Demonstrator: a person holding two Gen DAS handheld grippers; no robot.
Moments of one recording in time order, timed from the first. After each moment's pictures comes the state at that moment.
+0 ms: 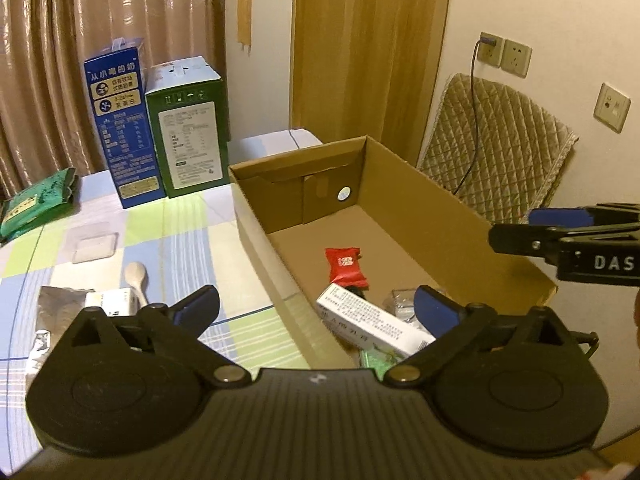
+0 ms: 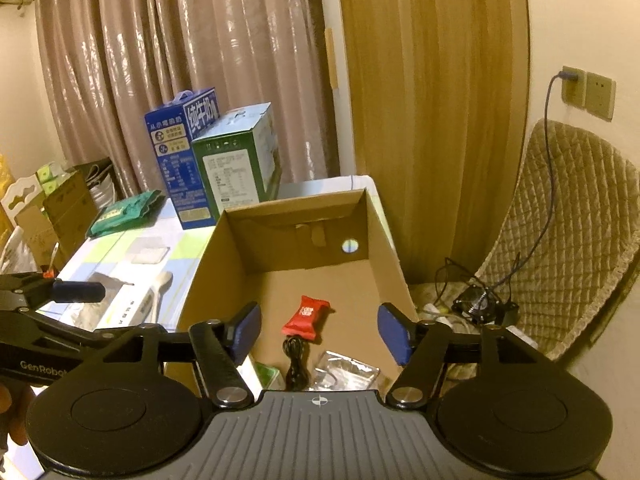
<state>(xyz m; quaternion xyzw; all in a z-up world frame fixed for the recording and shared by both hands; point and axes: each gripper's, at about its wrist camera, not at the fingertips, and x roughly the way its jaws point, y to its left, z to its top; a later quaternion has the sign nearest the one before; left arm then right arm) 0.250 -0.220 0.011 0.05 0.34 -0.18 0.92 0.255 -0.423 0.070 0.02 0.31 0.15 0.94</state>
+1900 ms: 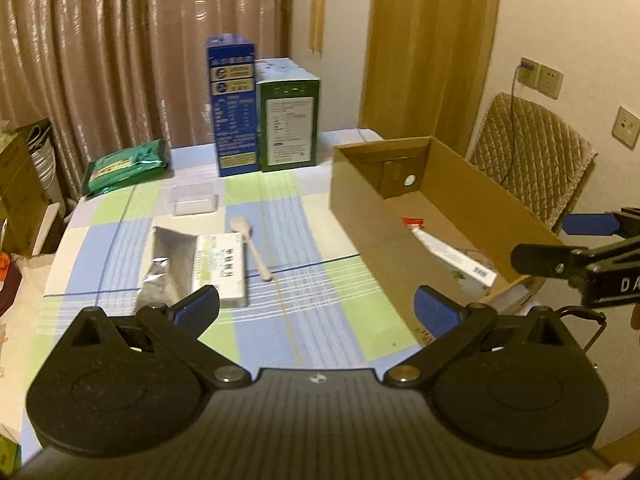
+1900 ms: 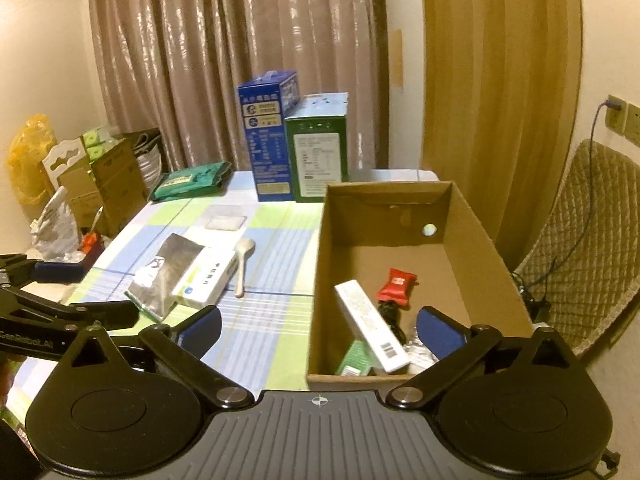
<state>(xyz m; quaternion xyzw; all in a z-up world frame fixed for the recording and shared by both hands) 0.152 -0.094 0.039 0.02 0.34 -0.12 0.93 0.172 -0.322 0.084 -0.02 0.32 0.20 0.93</state>
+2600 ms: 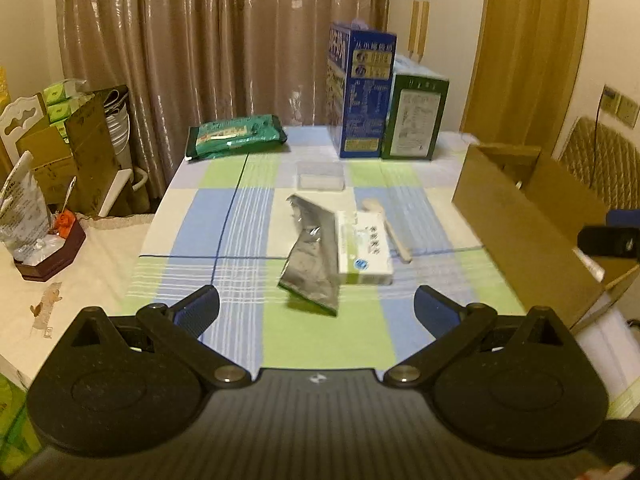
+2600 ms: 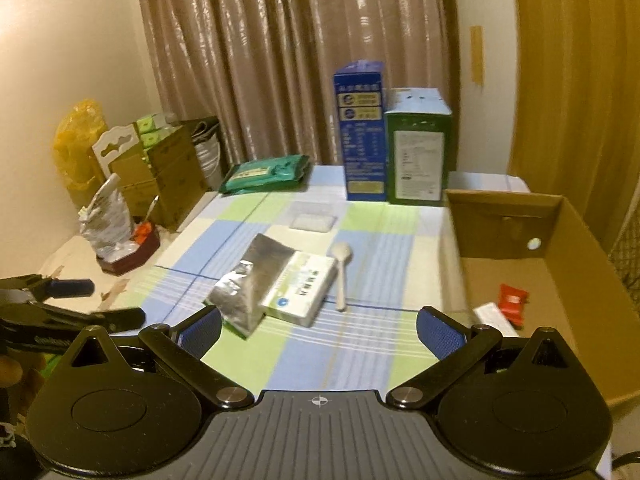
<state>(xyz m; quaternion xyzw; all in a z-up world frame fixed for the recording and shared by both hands) 0.156 0.045 0.013 0.00 0.35 -0.02 0.94 0.182 -0.207 0.072 -0.02 0.33 0.28 0.90</state>
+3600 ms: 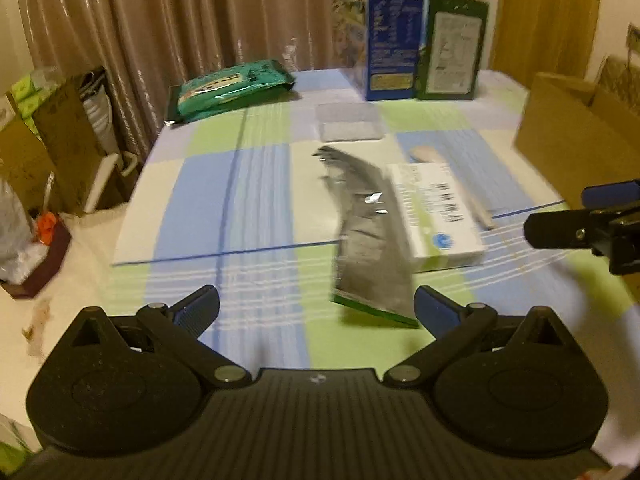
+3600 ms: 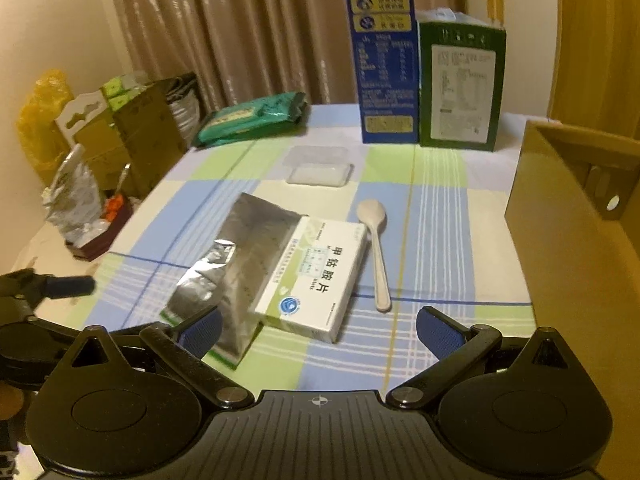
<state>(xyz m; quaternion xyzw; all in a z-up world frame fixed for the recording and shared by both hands) 0.271 0.084 -0.083 0.05 0.40 -0.03 0.92 0.284 -0.109 -0.040 -0.02 0.39 0.25 0.88</state>
